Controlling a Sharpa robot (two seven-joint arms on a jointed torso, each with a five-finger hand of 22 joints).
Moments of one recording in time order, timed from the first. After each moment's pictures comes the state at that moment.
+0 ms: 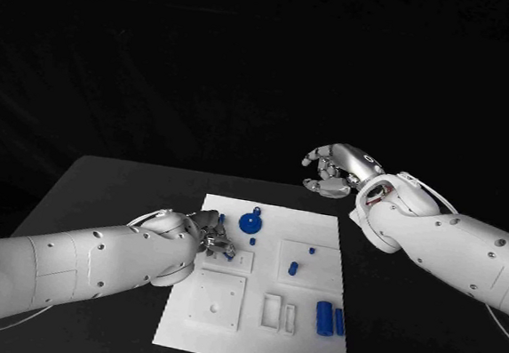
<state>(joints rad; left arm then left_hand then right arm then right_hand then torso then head) 1.26 -0.43 -0.24 1.13 -1.08 -0.29 -0.38 0.88 -0.11 0.68 -0.25 0.44 1.15 0.02 0.28 0.75 1.40 -0.11 1.07 0.49 1.19 -0.17 1.47 0.53 0.07 0.98 -0.15 1.08 1.30 1.30 -0.72 0.02 1.24 -1.41 -0.45 -0.03 1.08 -0.27 0.70 -0.18 0.34 0.84 0.15 0.27 0.44 0.99 0.04 1.16 1.06 1.22 -0.07 1.19 1.01 0.16 1.16 -0.06 1.04 1.31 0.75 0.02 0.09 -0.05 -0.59</state>
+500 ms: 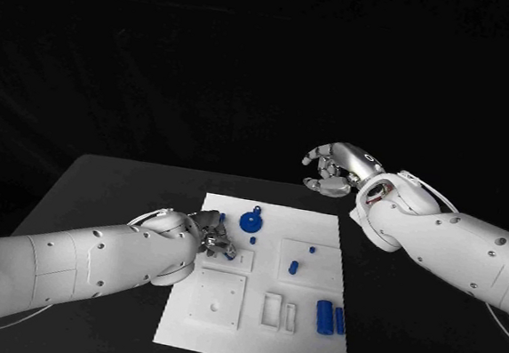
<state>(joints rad) 1.26 -0.43 -0.24 1.14 -1.08 -0.27 -0.38 0.90 -0.12 0.67 -0.24 0.43 1.15 0.02 0.28 0.75 1.40 -0.11 1.07 0.49 1.19 -0.17 1.47 0.53 0.07 0.98 -0.15 1.08 1.30 1.30 -0.72 0.02 1.23 -1.41 -0.44 -0.03 1.08 -0.27 0.70 -0.18 0.35 0.84 0.15 0.27 0.44 0.99 0.04 1.16 1.06 1.22 -0.07 1.19 1.01 0.16 1.16 -0.06 1.04 1.31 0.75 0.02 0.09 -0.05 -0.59</state>
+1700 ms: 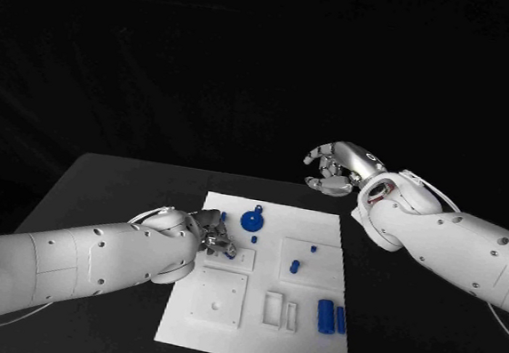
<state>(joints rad) 1.26 -0.43 -0.24 1.14 -1.09 -0.26 -0.38 0.90 -0.12 0.67 -0.23 0.42 1.15 0.02 0.28 0.75 1.40 -0.12 1.09 0.50 1.19 -0.17 1.49 0.53 0.07 0.98 -0.15 1.08 1.31 1.30 -0.71 0.02 1.23 -1.40 -0.44 -0.03 1.08 -0.27 0.71 -0.18 0.38 0.84 0.14 0.27 0.43 0.99 0.05 1.16 1.06 1.22 -0.07 1.19 1.01 0.16 1.16 -0.06 1.04 1.31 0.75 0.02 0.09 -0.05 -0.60</state>
